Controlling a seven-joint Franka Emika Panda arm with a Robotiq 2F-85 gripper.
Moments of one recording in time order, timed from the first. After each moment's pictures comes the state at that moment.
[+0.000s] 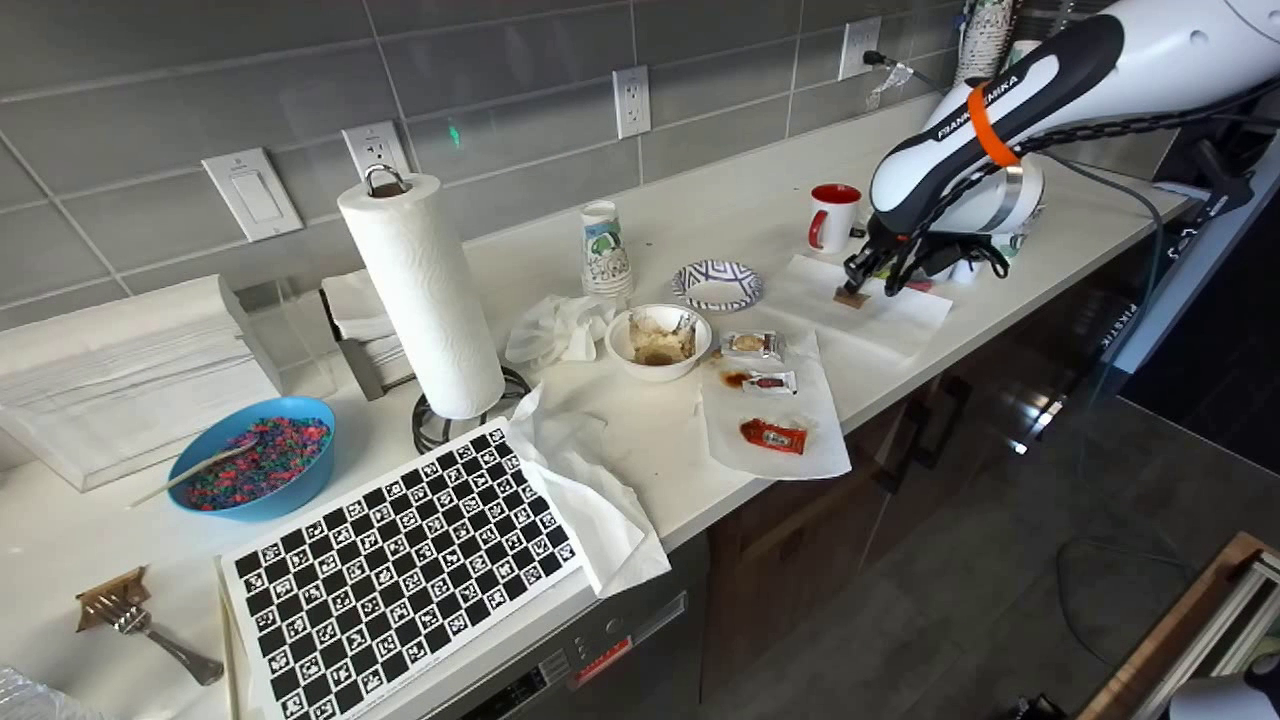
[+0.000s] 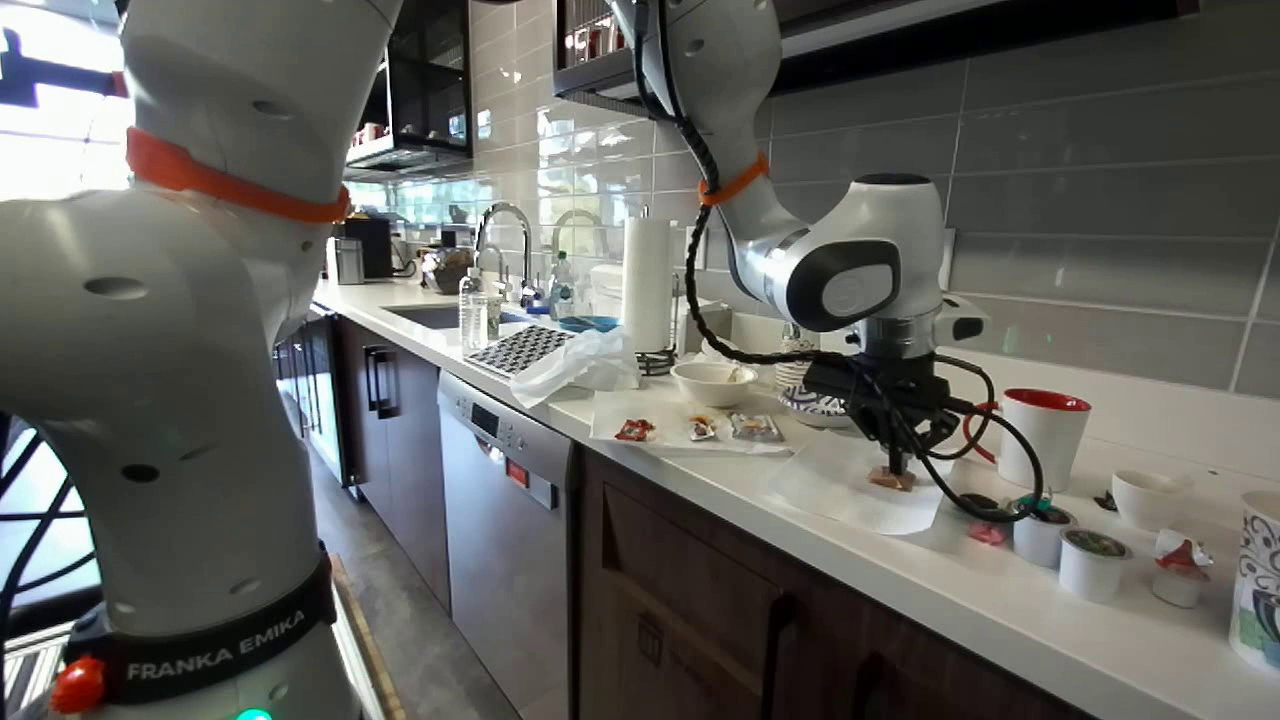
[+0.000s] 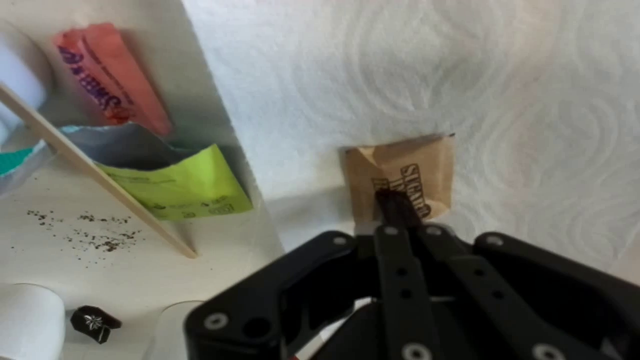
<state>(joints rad) -0.35 0.36 0.10 -2.12 0.21 2.82 -0.55</state>
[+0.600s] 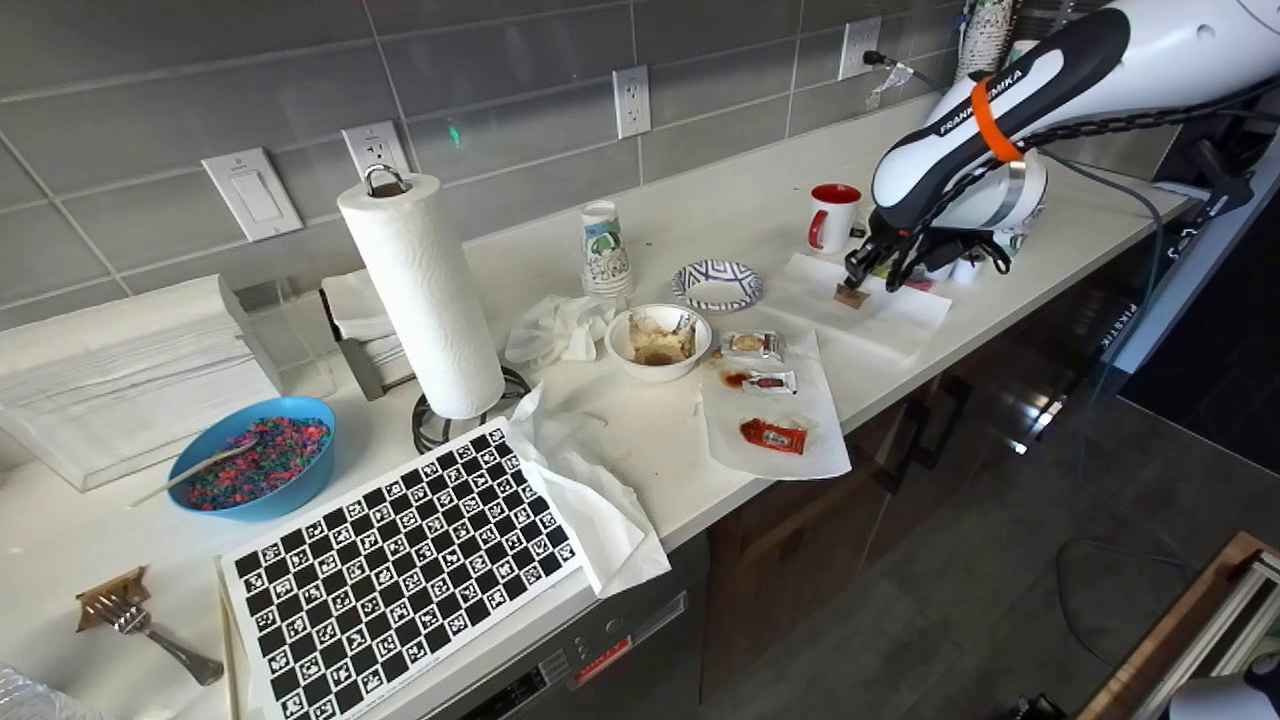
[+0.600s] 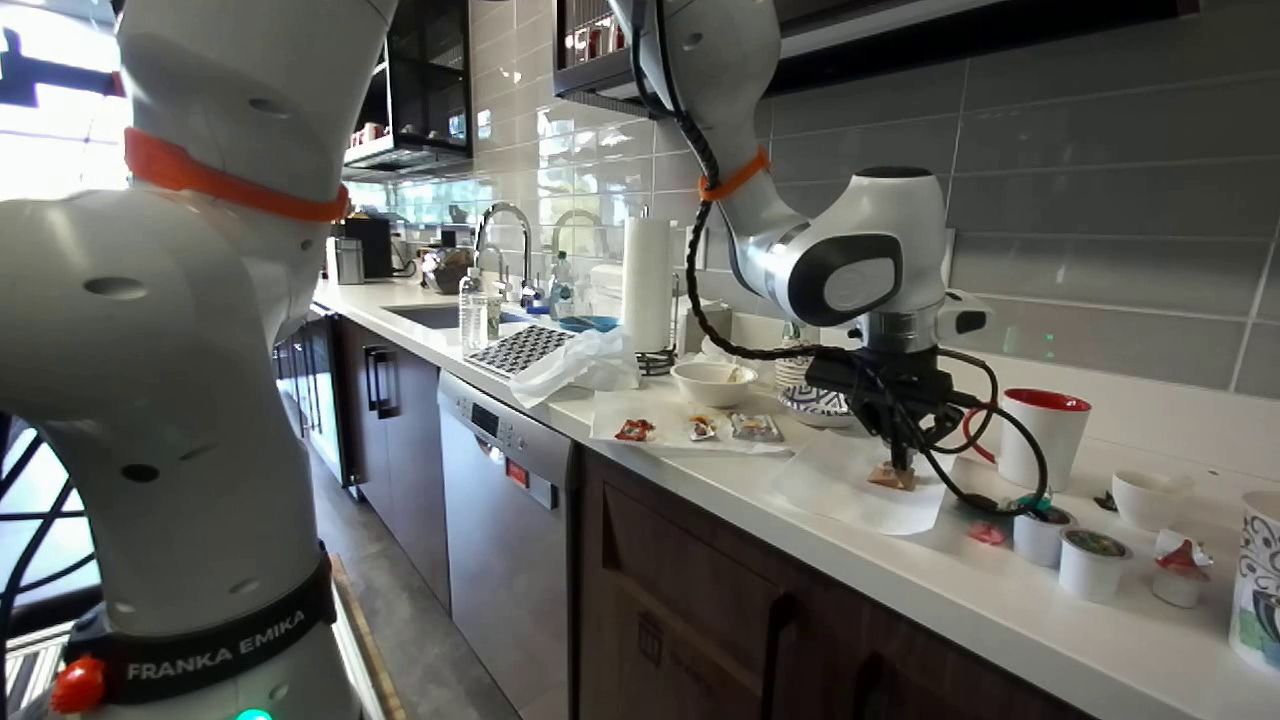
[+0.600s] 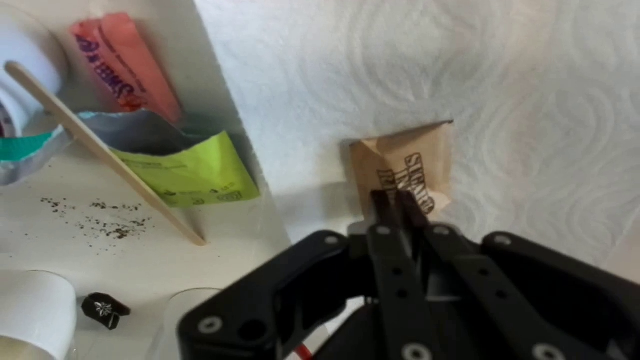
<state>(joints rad) -0.35 0.35 0.10 -2.12 0.21 2.82 -0.55</state>
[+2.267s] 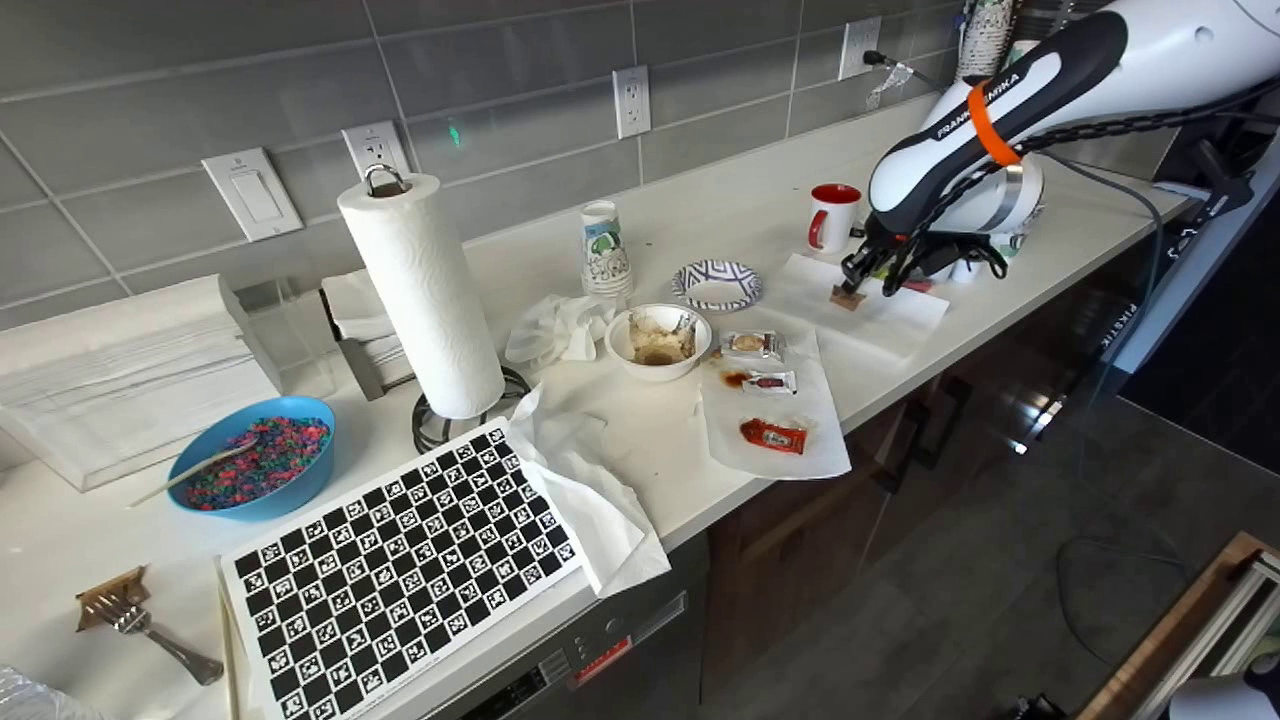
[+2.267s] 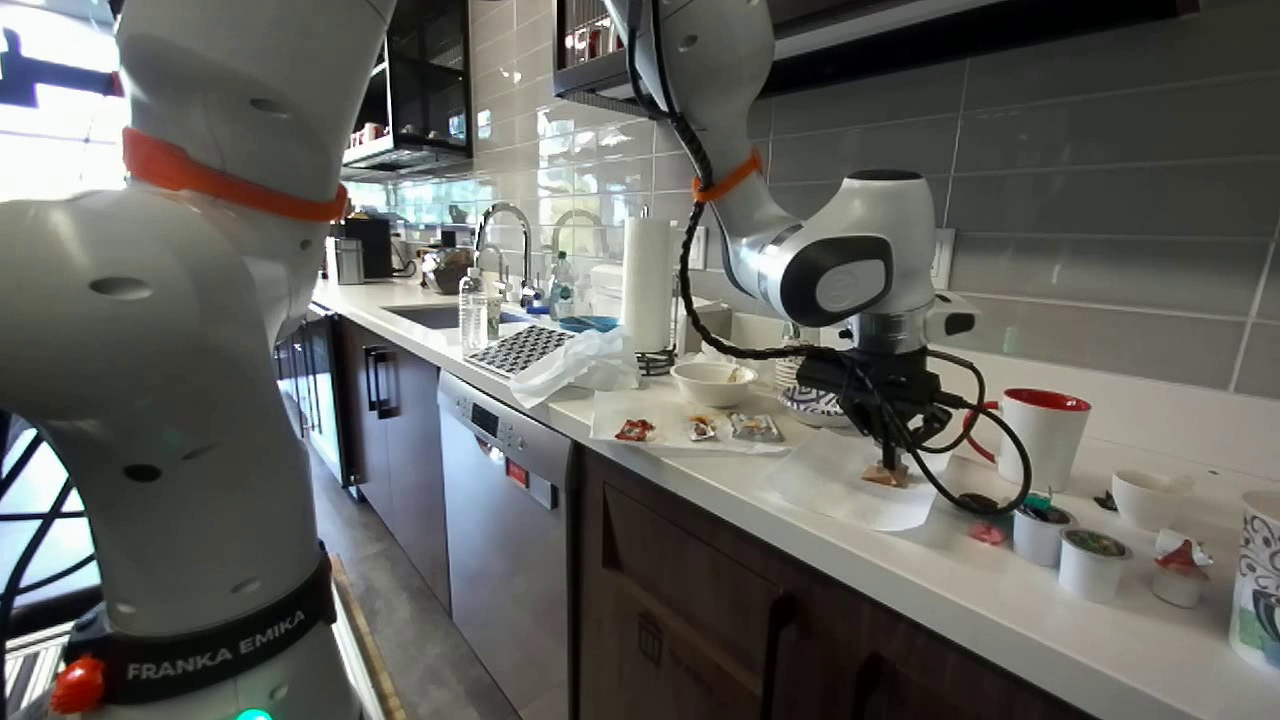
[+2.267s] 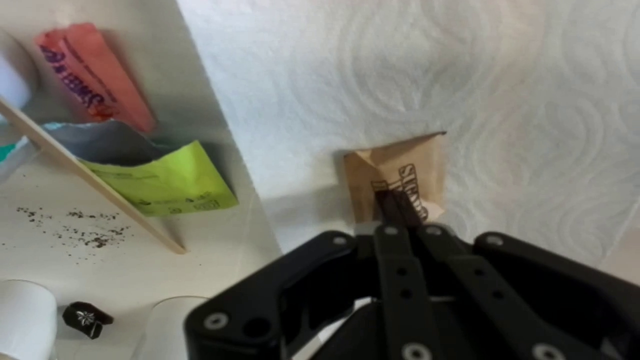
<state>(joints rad) -0.33 0.35 0.10 -2.13 0.21 2.82 -0.53</state>
